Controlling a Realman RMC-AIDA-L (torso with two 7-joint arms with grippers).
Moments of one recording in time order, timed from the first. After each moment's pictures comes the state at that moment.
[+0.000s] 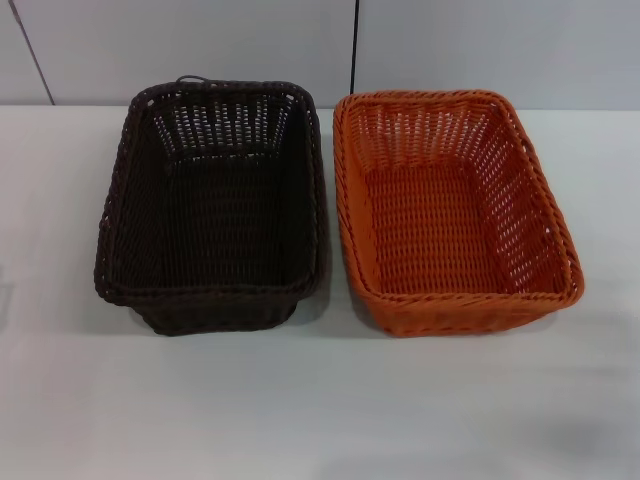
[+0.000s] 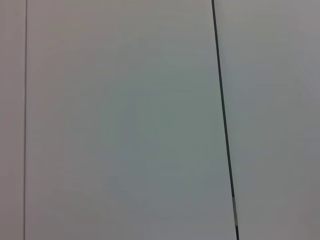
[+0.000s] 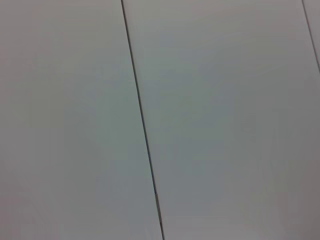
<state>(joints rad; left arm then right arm) -0.09 -2.07 -1.13 -0.36 2.37 1.34 0.07 0.11 2.08 -2.38 -0.66 -1.81 1.31 2.87</state>
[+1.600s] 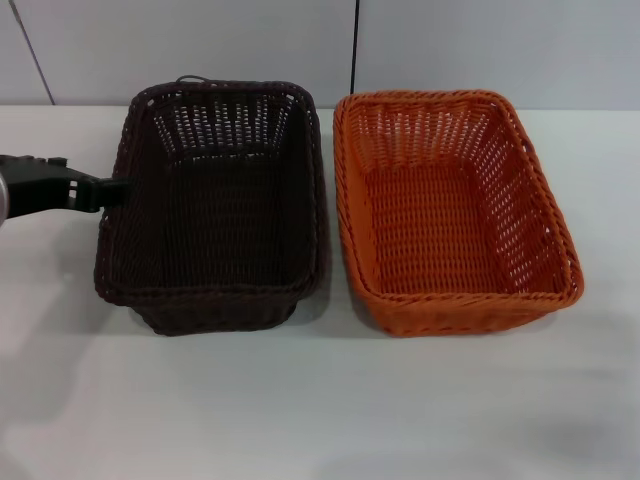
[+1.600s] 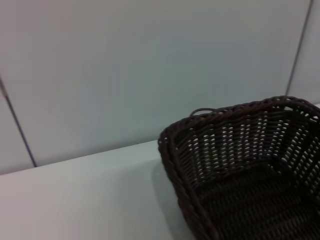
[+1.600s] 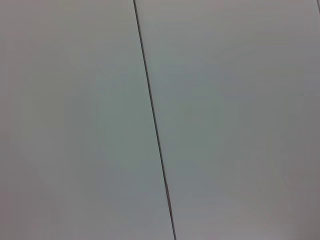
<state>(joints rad) -0.15 -2.06 -1.68 -1.70 2.67 -0.95 0.32 0.11 2.08 -2.40 -0.66 -1.81 1.29 2.87</state>
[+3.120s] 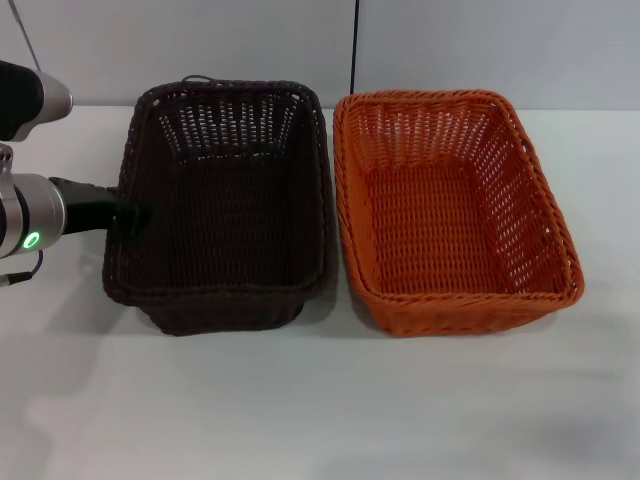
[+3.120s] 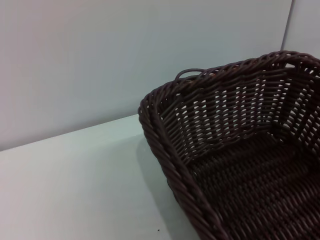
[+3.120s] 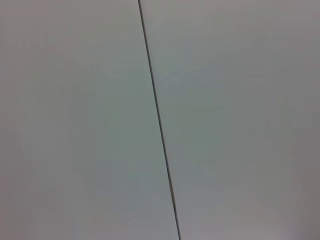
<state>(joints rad) -0.28 -2.06 -1.64 -1.41 2.67 -0.83 0.36 0.11 2.08 -2.41 -0.66 -1.81 1.28 2.87</state>
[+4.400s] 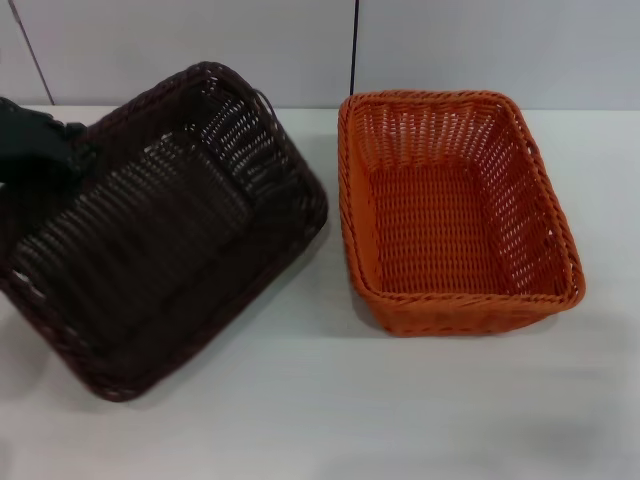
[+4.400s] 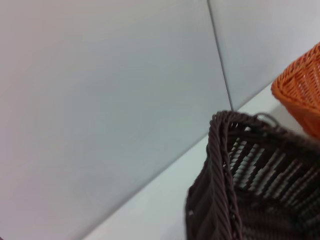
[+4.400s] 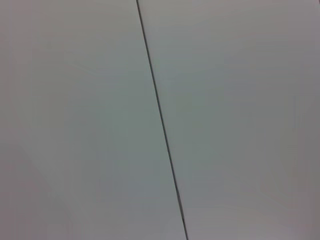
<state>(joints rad) -0.23 -2.06 -1.89 -1.72 2.48 -1.12 0.92 0.09 2.08 -2.42 -0.70 -1.81 1.31 2.87</state>
